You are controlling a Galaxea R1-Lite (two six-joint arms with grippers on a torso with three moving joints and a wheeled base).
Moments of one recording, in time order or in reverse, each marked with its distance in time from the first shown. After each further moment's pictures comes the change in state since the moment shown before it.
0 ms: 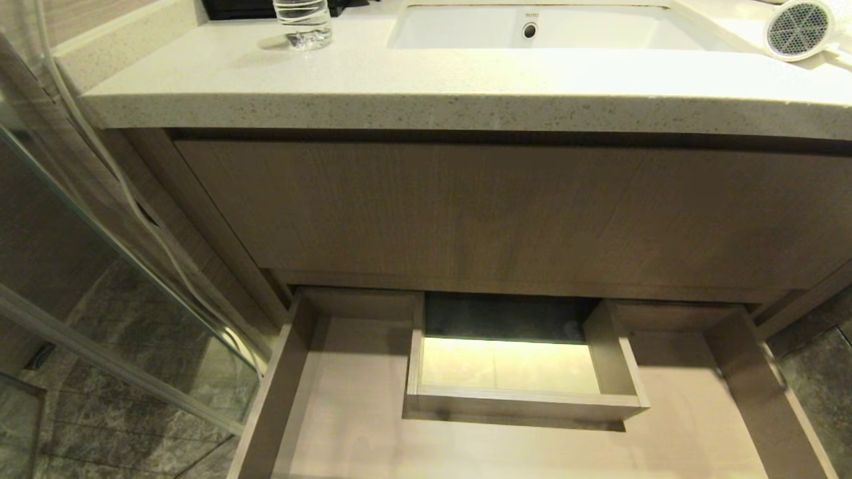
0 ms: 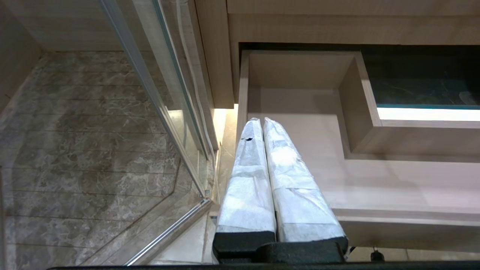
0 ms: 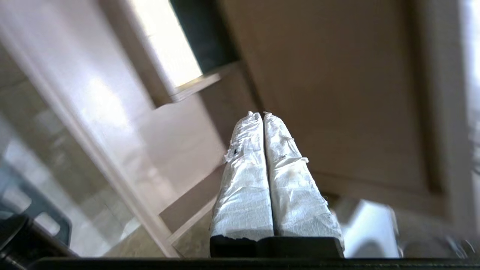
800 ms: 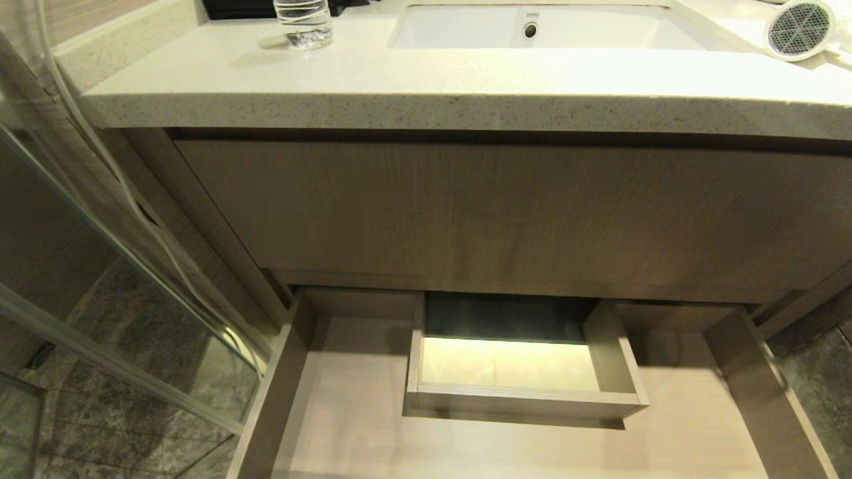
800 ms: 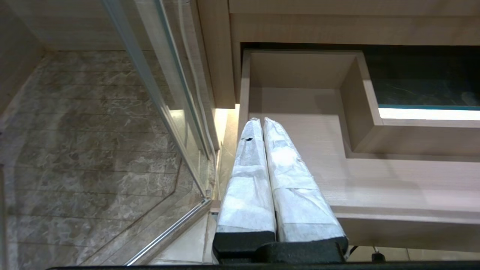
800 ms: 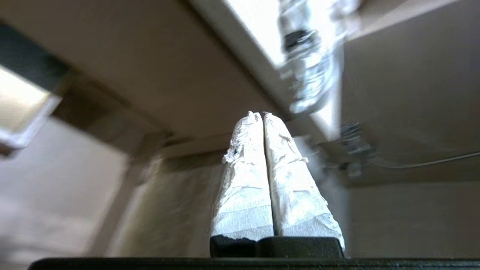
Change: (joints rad) left arm 0.000 0.000 0.000 0.000 0.000 0.000; right arm -0.439 0.279 -0.322 -0.221 0.002 0.180
